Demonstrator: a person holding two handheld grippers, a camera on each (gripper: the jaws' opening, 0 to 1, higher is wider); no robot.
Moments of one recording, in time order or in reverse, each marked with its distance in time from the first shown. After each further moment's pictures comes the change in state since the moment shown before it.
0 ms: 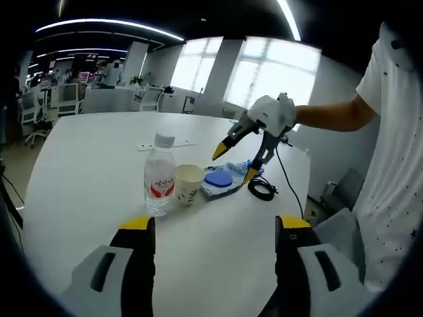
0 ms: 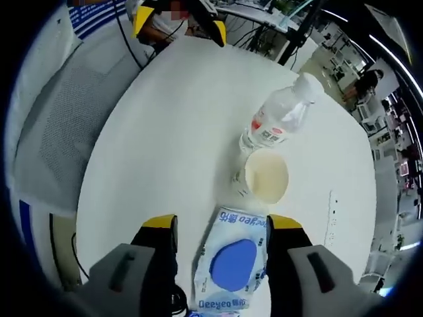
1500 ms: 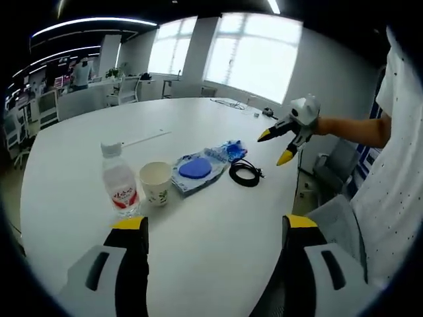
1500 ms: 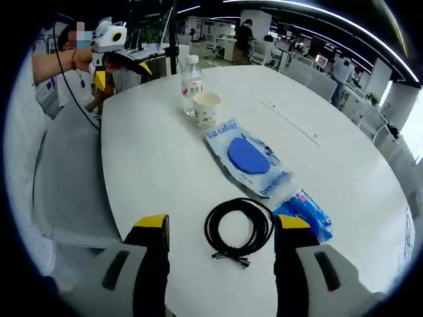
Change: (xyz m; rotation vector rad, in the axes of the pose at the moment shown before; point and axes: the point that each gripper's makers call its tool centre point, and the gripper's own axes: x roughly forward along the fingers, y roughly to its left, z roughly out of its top) left arm 0.041 -0.049 0.004 0.120 0.156 -0.075; right arm -0.104 0.114 -0.138 0.774 -0.185 -0.323
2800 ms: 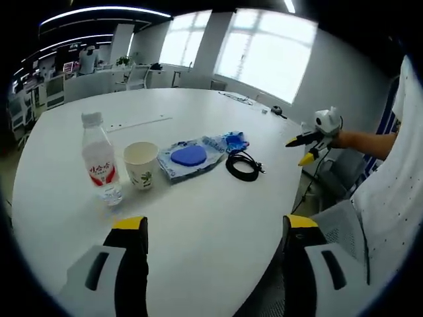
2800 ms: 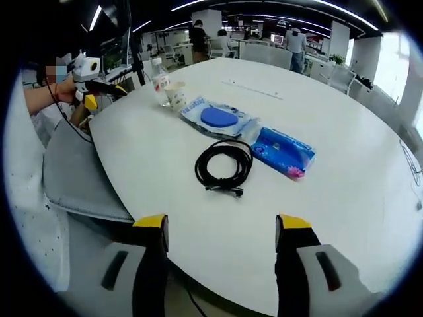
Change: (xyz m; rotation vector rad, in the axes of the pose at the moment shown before) left arm 0.028 -0.025 -0.027 -0.089 0.027 0.046; right arm -0.052 -0.001 -0.088 0.266 -0.013 -0.077
